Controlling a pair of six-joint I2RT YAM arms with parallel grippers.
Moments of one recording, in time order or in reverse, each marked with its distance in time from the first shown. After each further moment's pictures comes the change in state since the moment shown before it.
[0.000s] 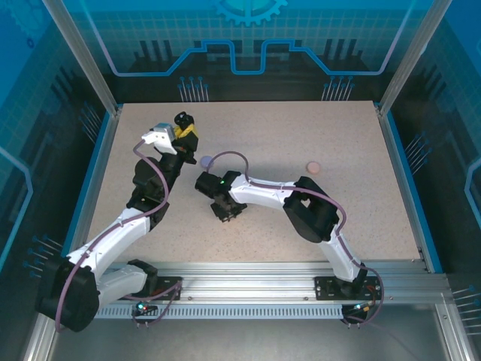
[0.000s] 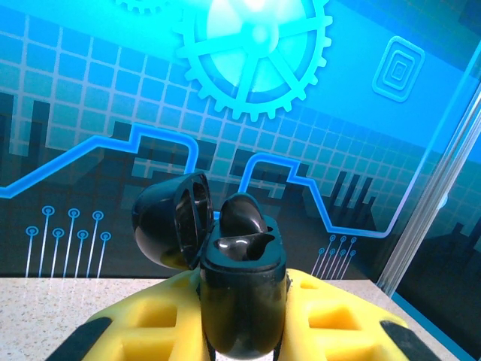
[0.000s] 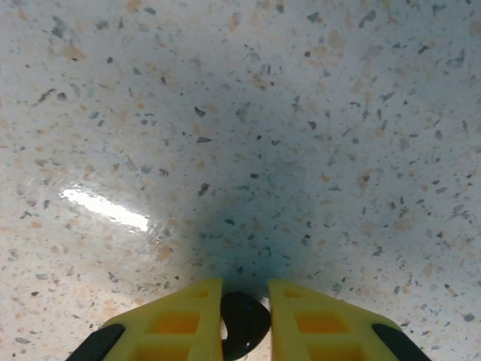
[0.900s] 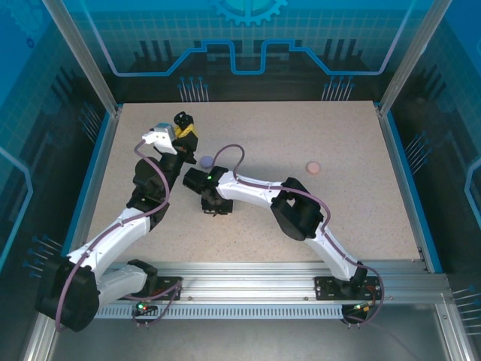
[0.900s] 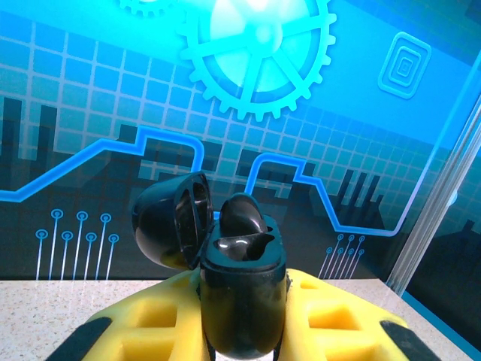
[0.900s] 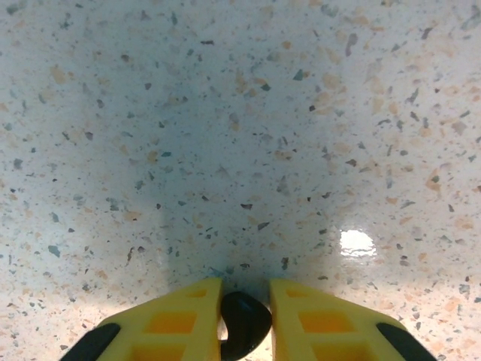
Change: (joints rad) left arm 0.000 0.002 0.000 0.001 -0.014 0.025; right arm 0.018 0.169 0.281 -0.110 -0.021 0.569
